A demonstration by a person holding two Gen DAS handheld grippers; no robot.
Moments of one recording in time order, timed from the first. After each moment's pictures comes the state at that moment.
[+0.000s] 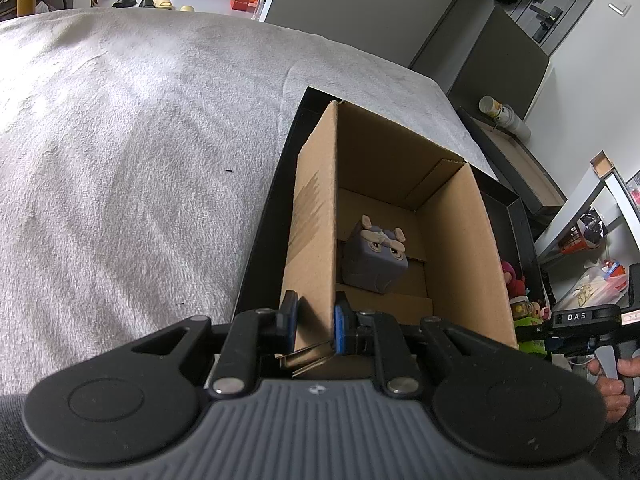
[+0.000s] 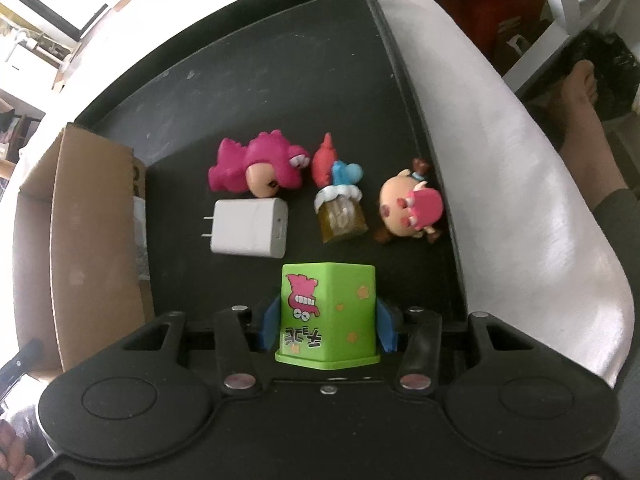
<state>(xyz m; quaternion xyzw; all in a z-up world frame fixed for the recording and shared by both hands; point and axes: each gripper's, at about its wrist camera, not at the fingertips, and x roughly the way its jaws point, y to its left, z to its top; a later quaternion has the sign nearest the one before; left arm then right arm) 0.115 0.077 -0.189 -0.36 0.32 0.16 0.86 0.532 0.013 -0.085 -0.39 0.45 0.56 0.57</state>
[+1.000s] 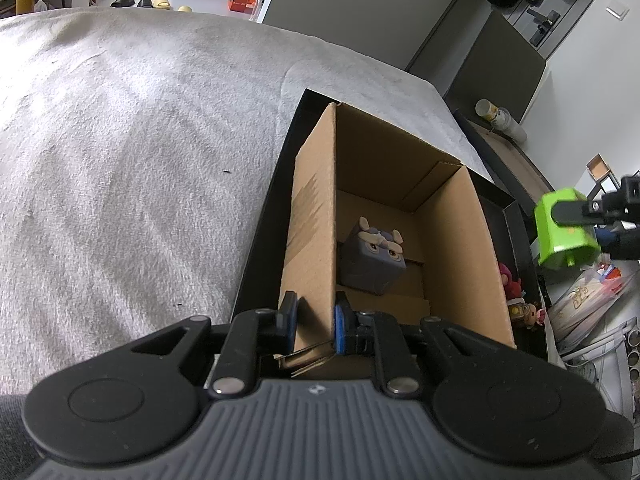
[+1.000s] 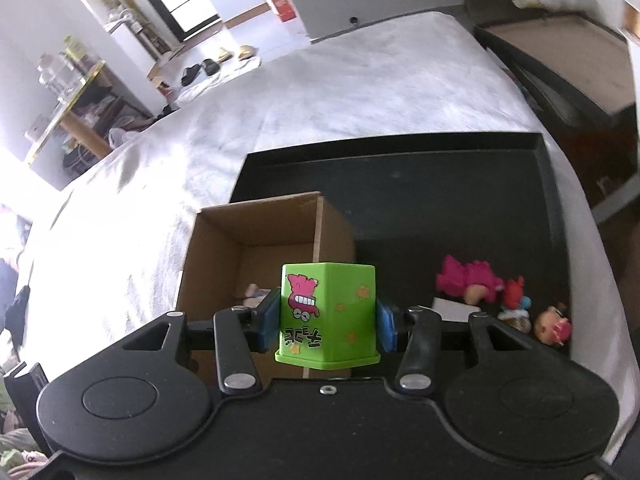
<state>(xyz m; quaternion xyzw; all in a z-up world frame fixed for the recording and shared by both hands) 0.113 0.076 -0.189 -0.37 0.31 0.17 0.86 0.379 -0.016 0.021 -0.42 0.29 0.75 0.42</state>
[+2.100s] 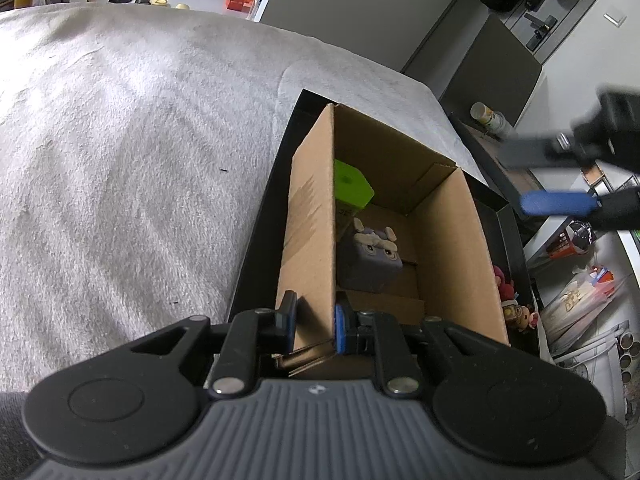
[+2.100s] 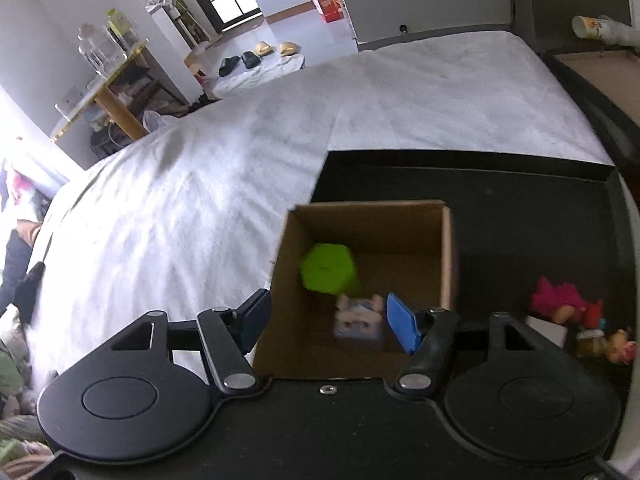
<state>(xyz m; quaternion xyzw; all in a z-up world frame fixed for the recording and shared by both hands) 0.112 0.077 -0.190 -0.40 0.27 0.20 0.85 0.299 -0.050 0.014 -0.44 0.24 0.80 0.33</state>
